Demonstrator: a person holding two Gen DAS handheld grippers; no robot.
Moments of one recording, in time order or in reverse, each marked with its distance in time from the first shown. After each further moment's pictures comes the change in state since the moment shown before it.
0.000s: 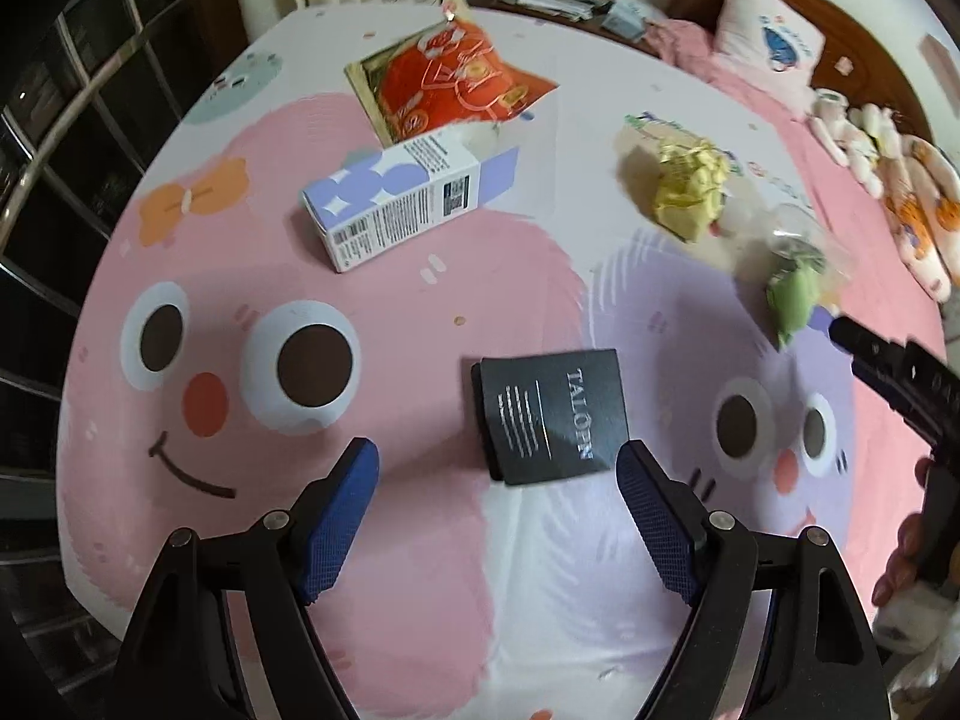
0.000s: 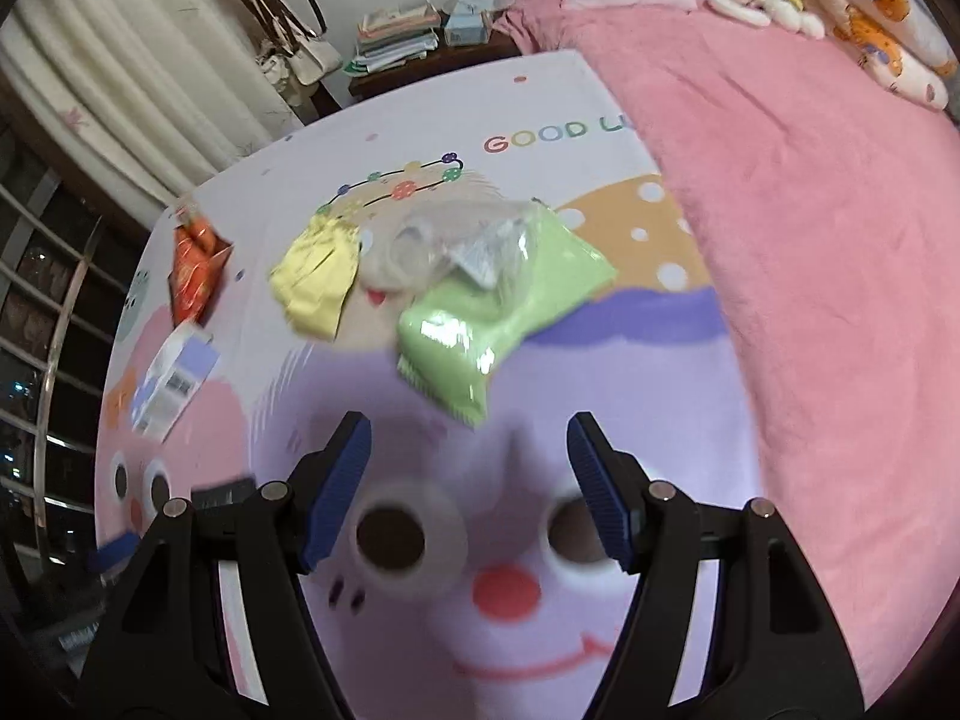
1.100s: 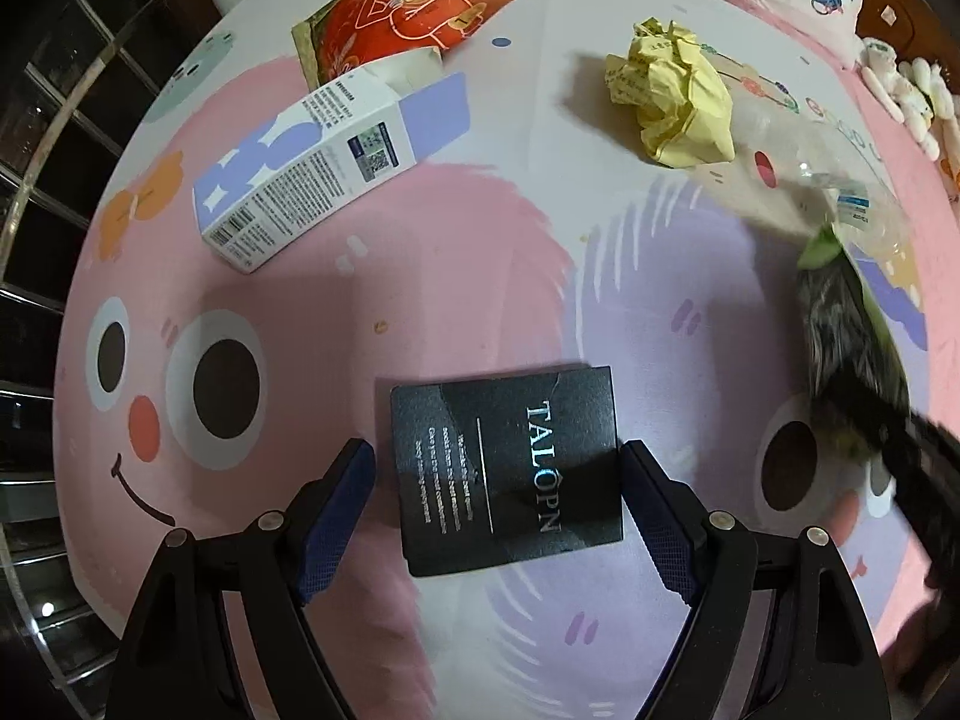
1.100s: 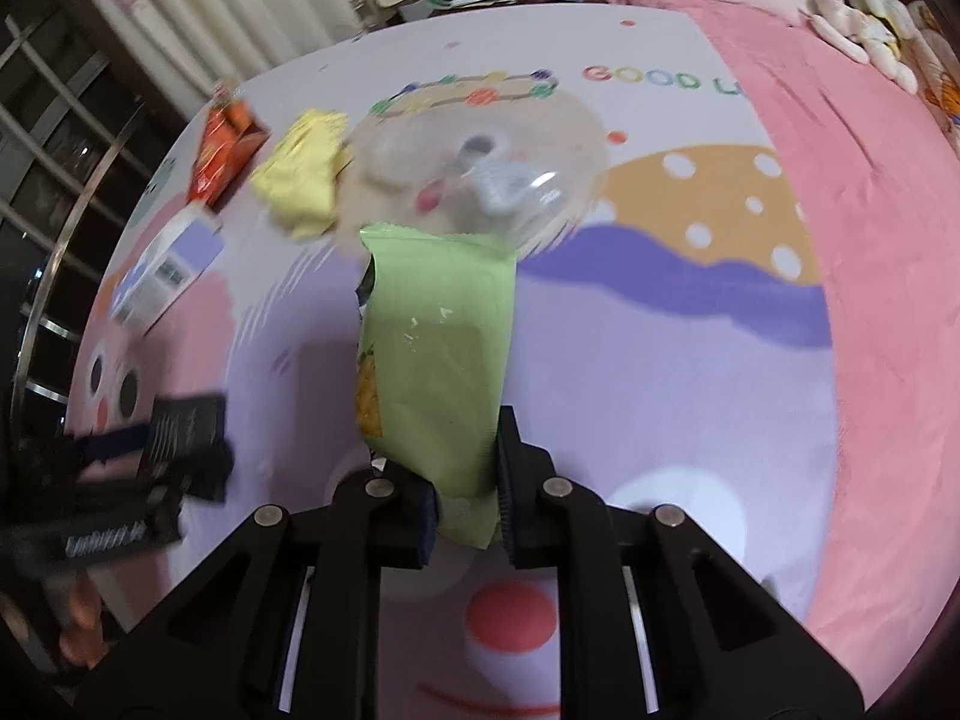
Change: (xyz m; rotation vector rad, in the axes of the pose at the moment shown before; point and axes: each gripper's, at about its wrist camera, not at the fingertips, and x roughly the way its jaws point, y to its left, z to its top) left arm 0.079 -0.070 0.031 0.020 0.098 0.144; right arm 0.045 0.026 -0.034 -0.242 0.095 0.066
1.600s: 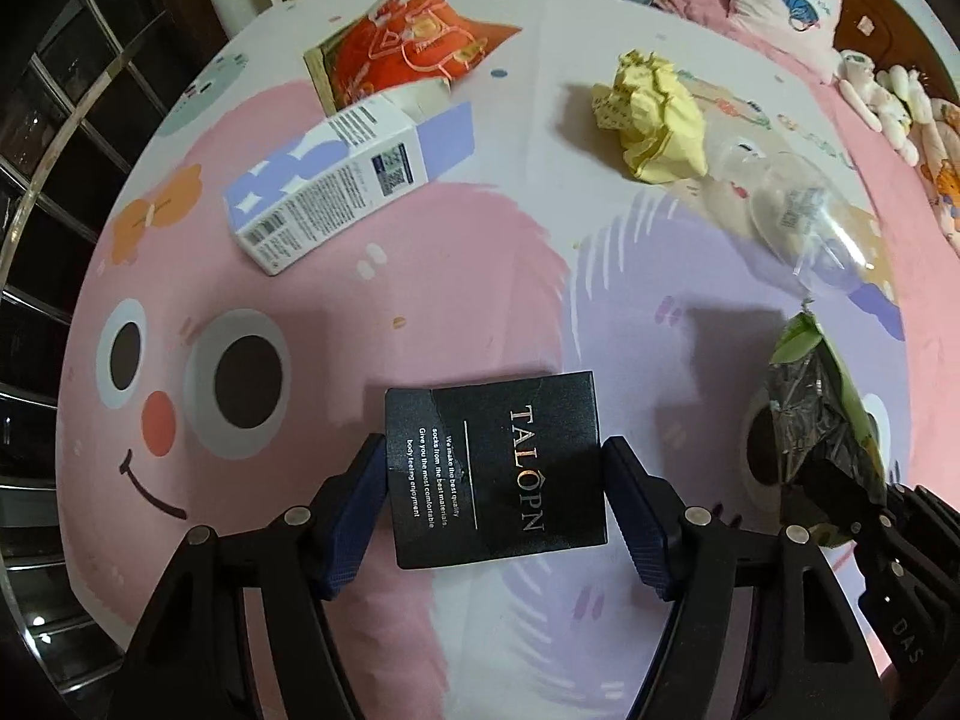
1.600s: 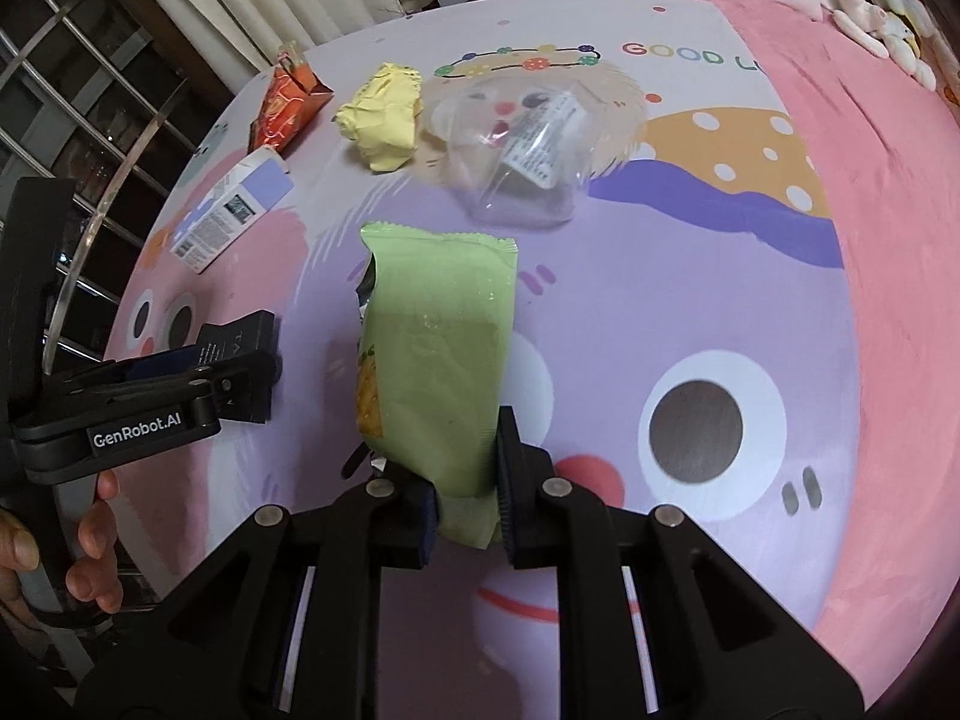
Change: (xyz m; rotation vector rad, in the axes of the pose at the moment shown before) left arm -0.027 0.006 -0.016 0.016 -0.080 -0.045; right arm -0.030 0.021 -0.035 -0.018 0.019 0.069
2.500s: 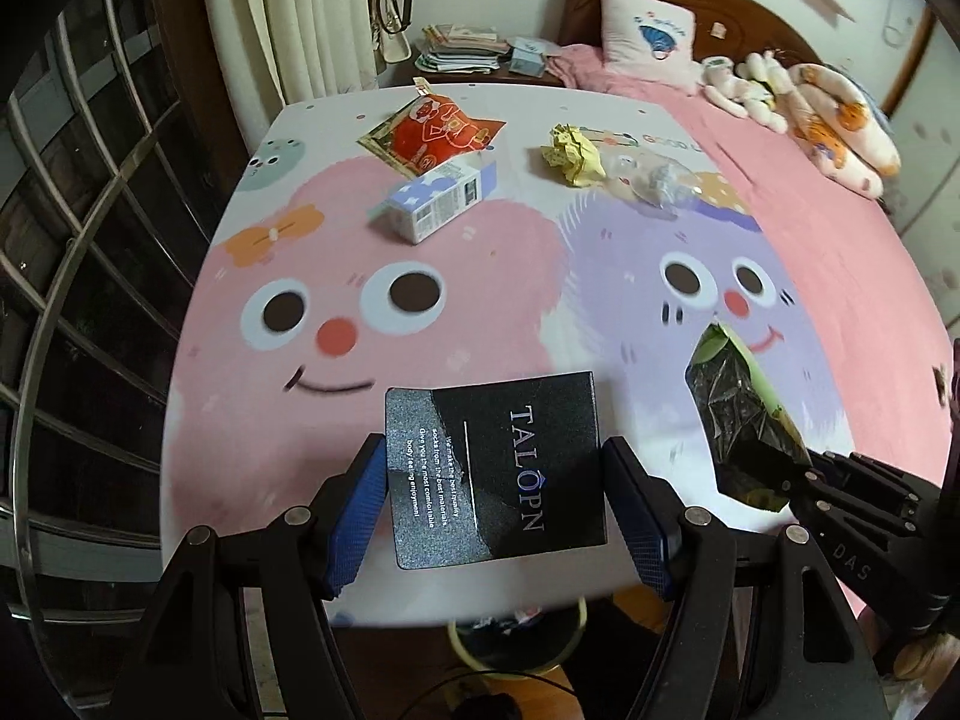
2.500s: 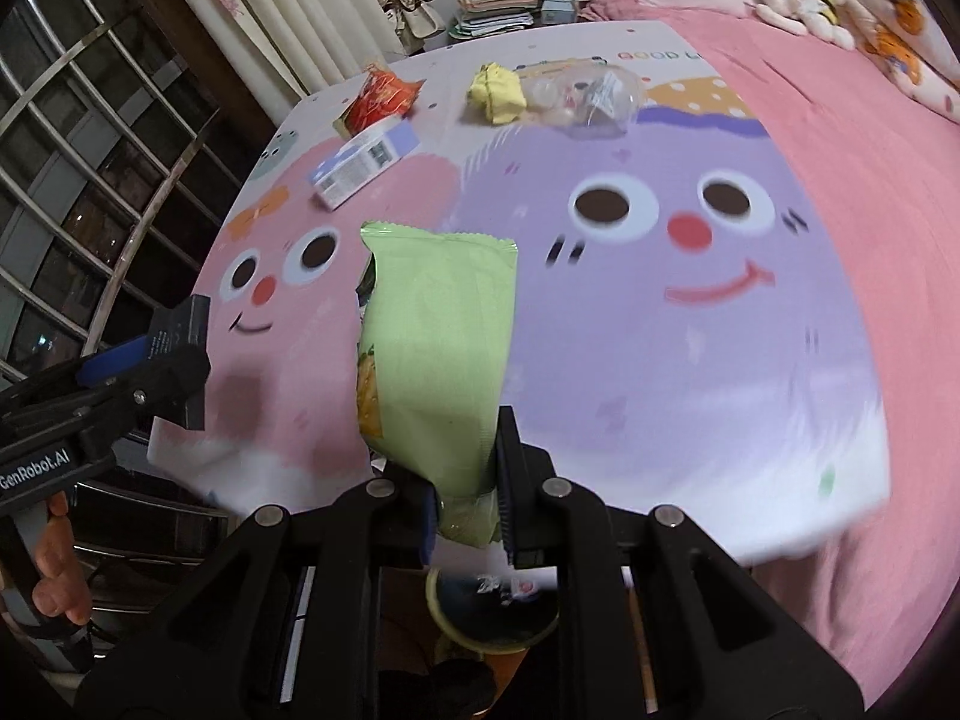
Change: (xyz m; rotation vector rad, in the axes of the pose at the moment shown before) left arm -0.168 0.157 -0.168 0.250 -0.218 -0.151; right arm -0.087 0.143 -0.158 0.137 -0.149 -0.069
